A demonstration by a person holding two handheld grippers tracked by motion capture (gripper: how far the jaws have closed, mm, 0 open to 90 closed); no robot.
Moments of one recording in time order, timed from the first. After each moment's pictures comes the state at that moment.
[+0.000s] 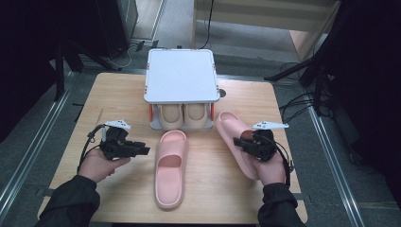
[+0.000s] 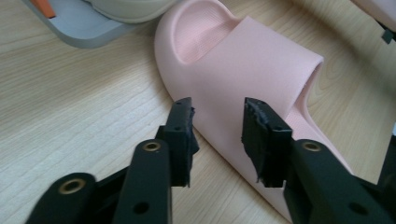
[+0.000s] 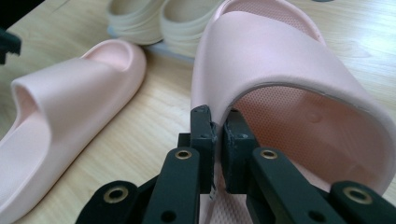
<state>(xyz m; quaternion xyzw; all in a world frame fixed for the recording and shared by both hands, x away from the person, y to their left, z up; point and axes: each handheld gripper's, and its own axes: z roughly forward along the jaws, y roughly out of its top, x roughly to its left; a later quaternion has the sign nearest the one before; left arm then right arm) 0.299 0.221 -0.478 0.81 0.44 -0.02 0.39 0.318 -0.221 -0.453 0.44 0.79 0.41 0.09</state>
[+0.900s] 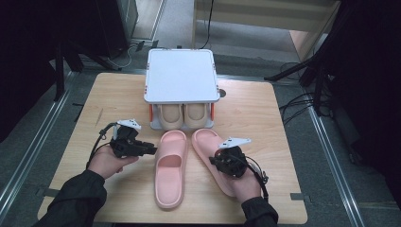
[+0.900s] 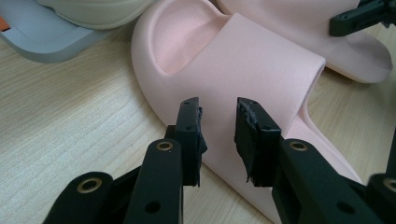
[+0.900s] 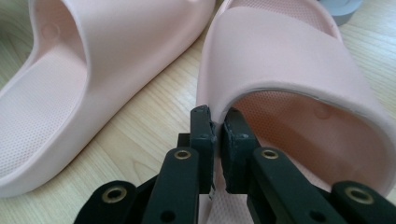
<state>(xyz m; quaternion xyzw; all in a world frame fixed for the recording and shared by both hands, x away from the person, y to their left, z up) 0.312 0.201 -0.486 0.83 0.41 -0.02 0.38 0.284 -0.148 -0.490 0.39 0.85 0.34 0.08</state>
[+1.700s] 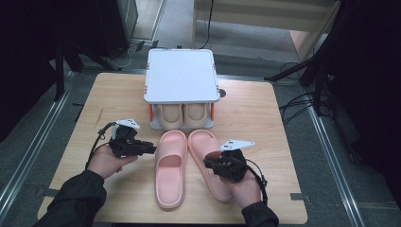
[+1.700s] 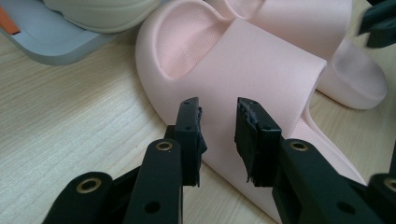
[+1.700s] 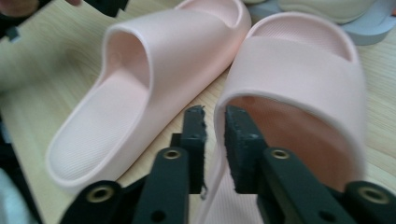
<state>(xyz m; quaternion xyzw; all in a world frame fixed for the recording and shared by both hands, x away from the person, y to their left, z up) 0.312 0.205 -0.485 0.83 0.41 -0.02 0.39 0.269 -0.151 -0.475 0.38 0.83 0.40 0.04</state>
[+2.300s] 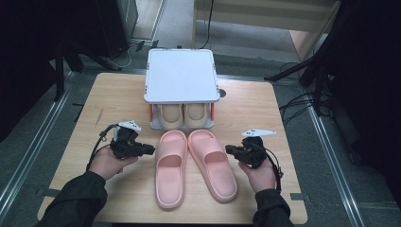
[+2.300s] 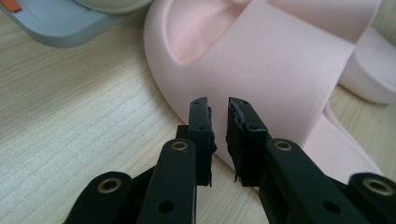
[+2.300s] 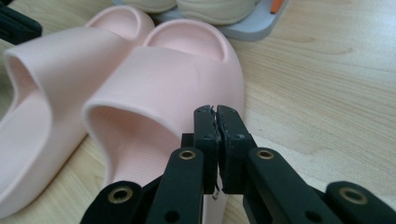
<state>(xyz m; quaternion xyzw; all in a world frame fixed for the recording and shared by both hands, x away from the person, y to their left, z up) 0.311 0.202 -0.495 0.83 0.42 -0.01 0.36 0.314 -0.203 -0.482 0.44 0.80 0.39 0.06</state>
